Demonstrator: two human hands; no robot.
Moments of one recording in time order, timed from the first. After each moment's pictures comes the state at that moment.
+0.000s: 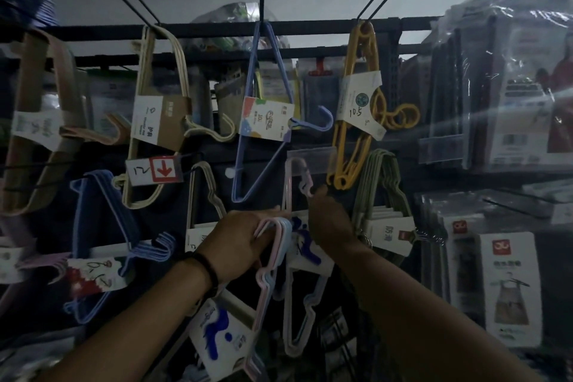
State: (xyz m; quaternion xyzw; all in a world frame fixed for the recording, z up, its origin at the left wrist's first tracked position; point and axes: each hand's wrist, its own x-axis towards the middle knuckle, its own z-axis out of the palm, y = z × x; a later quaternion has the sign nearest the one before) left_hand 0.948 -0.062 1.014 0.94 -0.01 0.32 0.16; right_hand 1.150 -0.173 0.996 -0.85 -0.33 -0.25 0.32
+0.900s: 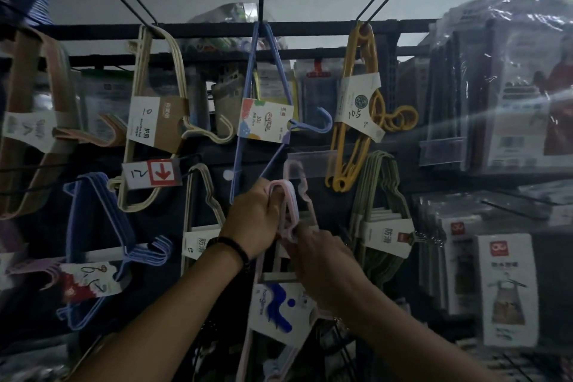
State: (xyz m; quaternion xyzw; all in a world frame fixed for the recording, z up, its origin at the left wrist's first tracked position) left_hand 0.980 -0.089 1.042 0.87 0.11 0.44 0.20; right_hand 1.046 -0.234 0.987 -0.83 -0.47 -0.20 0.22
